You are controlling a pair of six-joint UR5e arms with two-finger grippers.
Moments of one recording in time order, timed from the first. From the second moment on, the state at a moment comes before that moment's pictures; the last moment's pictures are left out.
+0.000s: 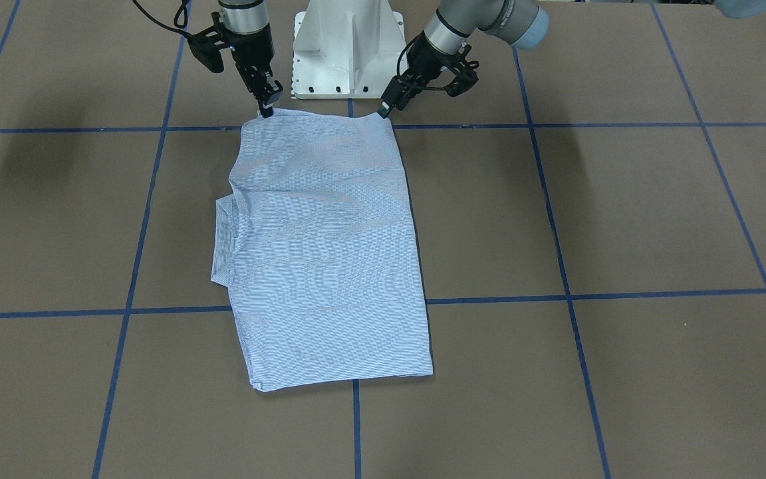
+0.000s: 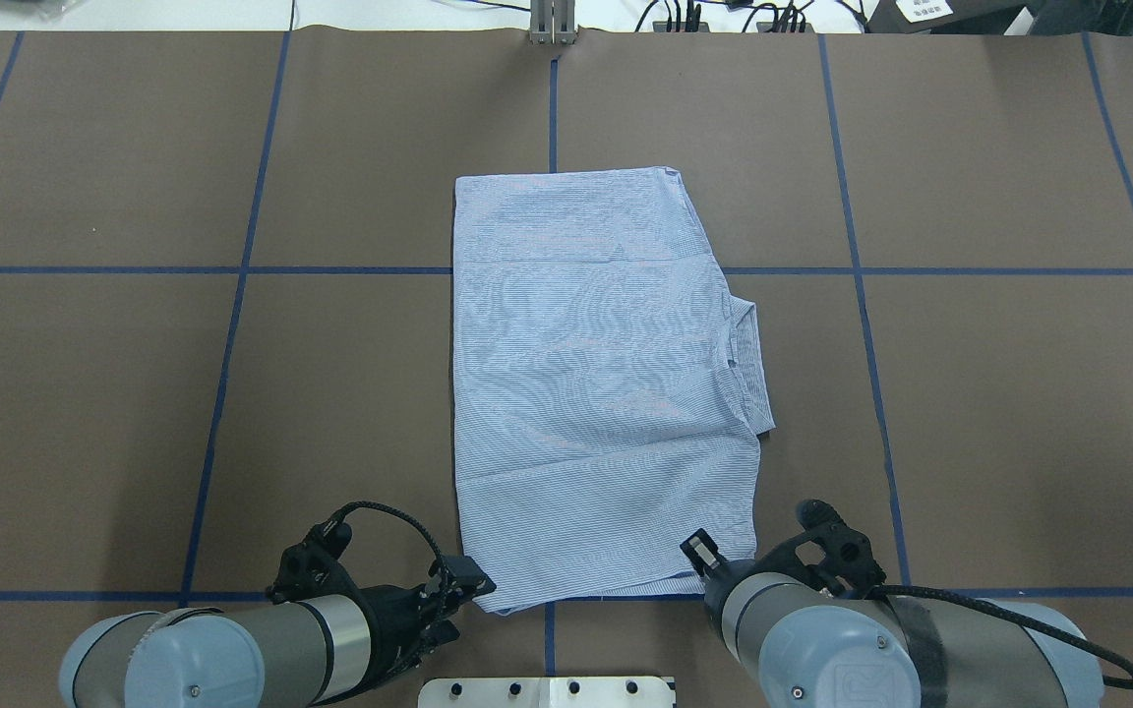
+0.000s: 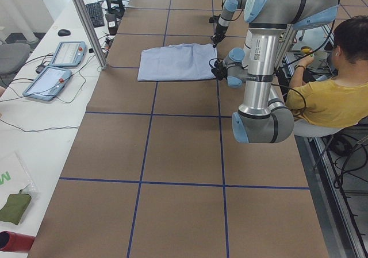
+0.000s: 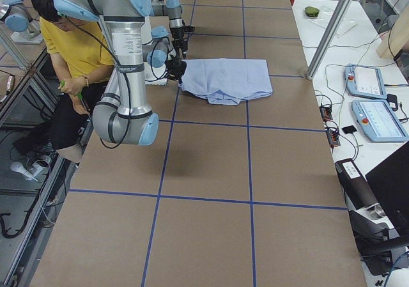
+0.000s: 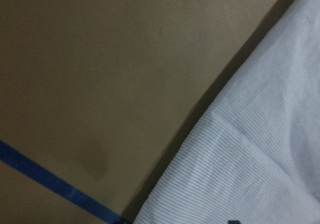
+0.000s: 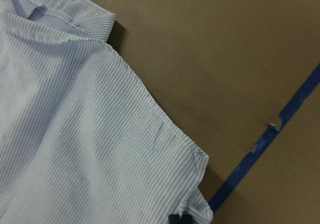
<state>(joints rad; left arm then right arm) -0.06 -1.82 -1.89 -2.31 -1.45 -2.30 0.07 -1.33 2.16 -1.61 1.38 2.44</state>
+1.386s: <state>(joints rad) -0.07 -1.86 -1.83 -2.31 -1.43 -2.30 0.07 -1.33 2.16 -1.61 1.38 2.44</state>
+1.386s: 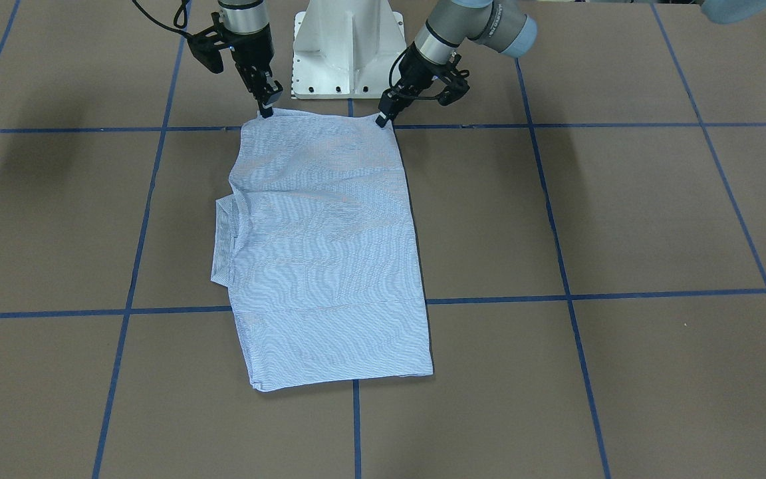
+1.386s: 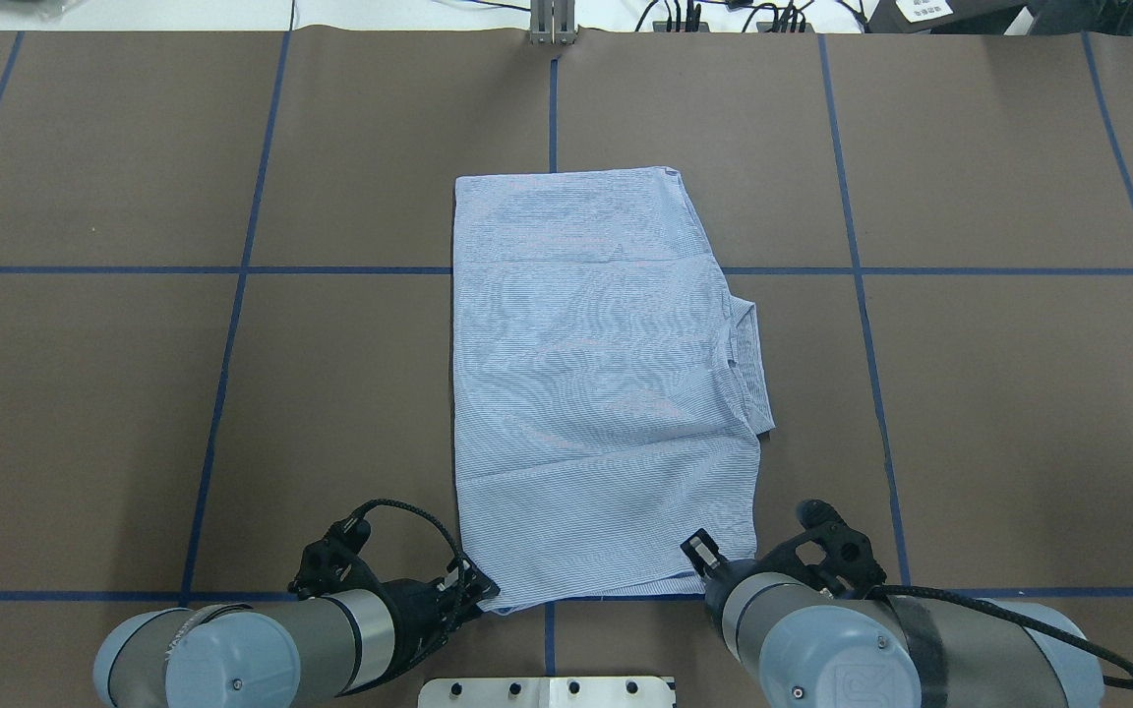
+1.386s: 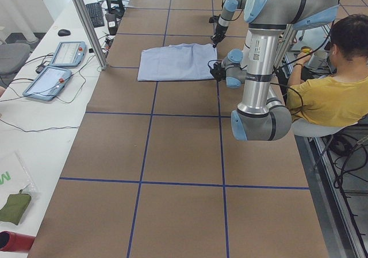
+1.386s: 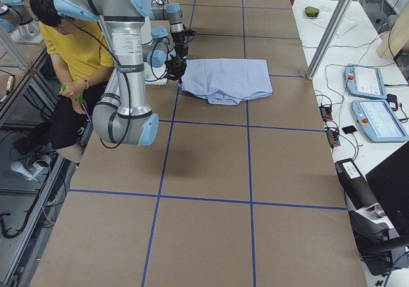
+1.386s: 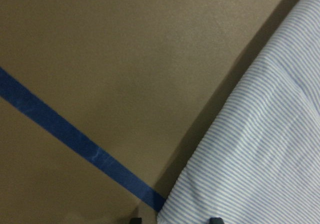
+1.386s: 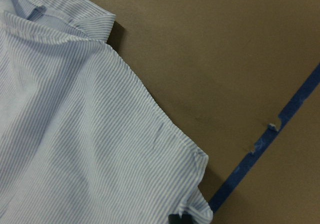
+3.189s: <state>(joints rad) -0.69 -2.12 -1.69 -2.21 -1.78 -2.18 0.67 -0.95 1.83 -1.67 1.64 2.02</state>
